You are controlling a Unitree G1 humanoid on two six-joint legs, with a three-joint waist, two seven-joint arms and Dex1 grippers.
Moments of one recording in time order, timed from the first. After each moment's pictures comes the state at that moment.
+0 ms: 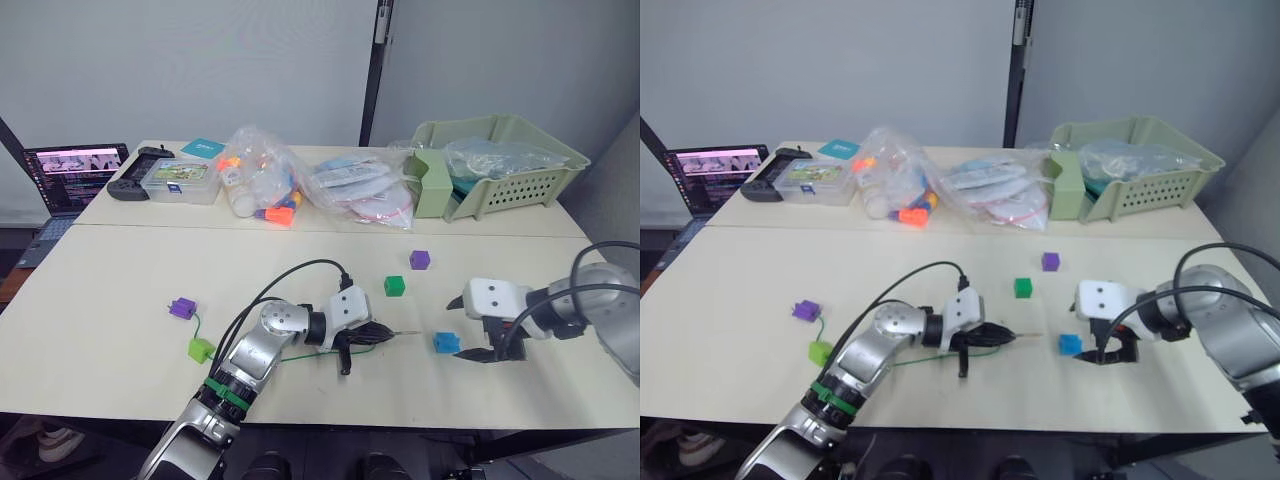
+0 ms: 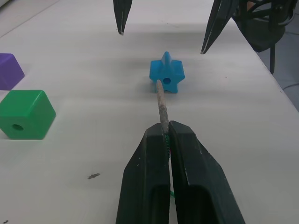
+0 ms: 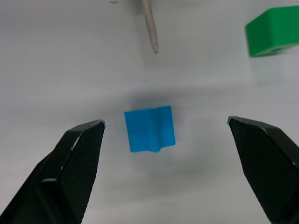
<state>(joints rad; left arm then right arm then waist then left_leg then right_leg) -0.53 0.17 -0.41 0.16 -0.09 0.22 -1.00 -0.44 -1.15 0.25 -0.11 0.11 0.27 1.31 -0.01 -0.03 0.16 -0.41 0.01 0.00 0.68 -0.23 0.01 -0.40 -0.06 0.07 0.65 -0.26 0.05</state>
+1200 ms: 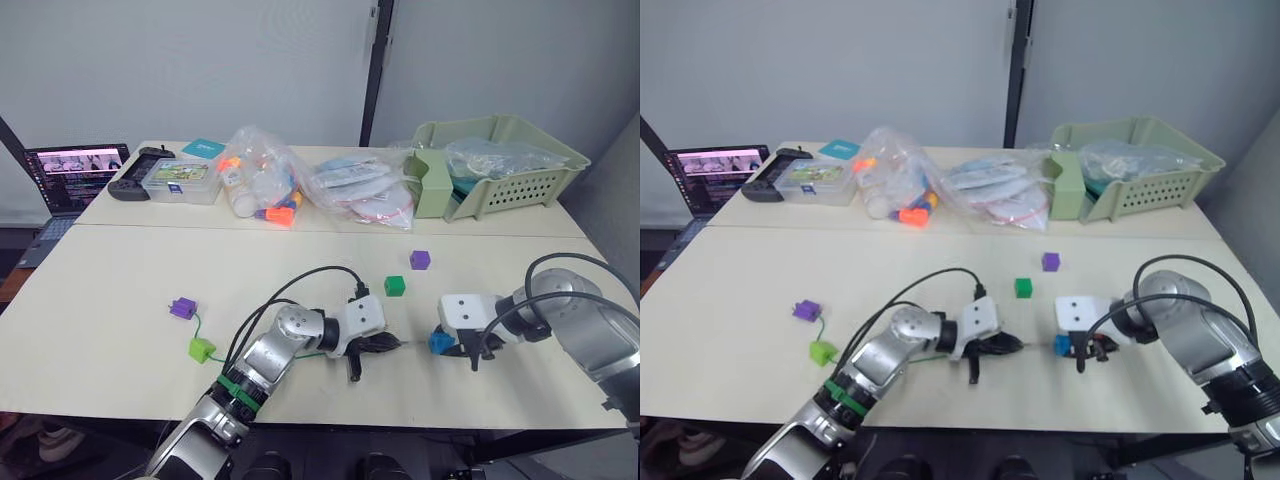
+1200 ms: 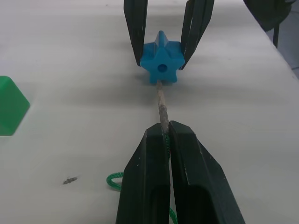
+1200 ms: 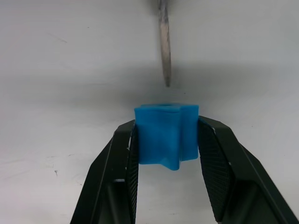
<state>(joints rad) -0.58 0.14 -0.48 0.22 -0.04 0.27 -0.96 -0.49 -1.04 0.32 -0.07 -0.03 0.29 1.35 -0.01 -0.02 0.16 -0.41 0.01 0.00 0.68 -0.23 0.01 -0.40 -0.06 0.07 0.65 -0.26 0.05</state>
